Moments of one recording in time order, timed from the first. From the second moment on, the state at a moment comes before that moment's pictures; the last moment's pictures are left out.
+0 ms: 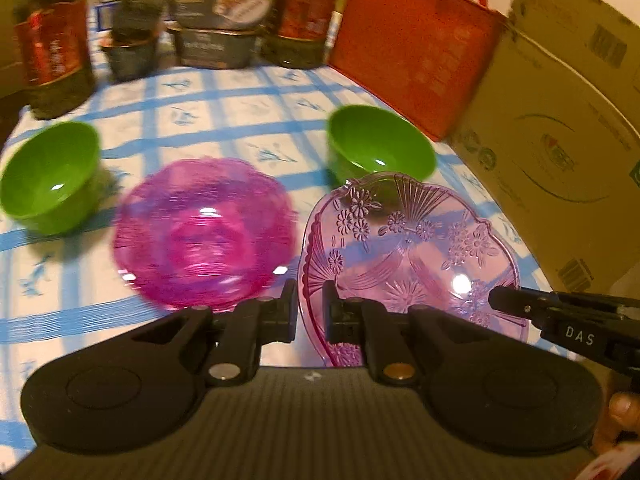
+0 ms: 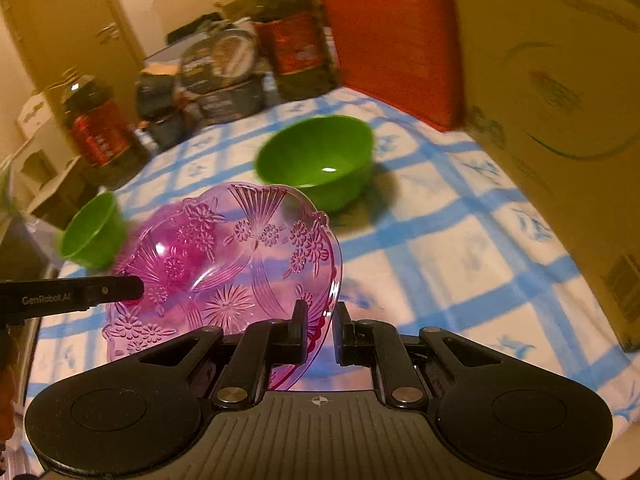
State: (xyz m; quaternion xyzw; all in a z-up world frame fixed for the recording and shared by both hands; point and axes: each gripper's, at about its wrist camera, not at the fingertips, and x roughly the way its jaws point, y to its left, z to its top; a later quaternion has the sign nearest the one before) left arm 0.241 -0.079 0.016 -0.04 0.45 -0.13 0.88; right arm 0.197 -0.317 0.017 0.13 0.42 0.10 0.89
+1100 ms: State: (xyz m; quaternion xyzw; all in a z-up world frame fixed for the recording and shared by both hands) left arm 0.315 0.043 -0.034 -0.09 0.45 -0.01 0.89; right arm 0.342 -0.177 -0.028 0.01 0.44 0.21 0.87
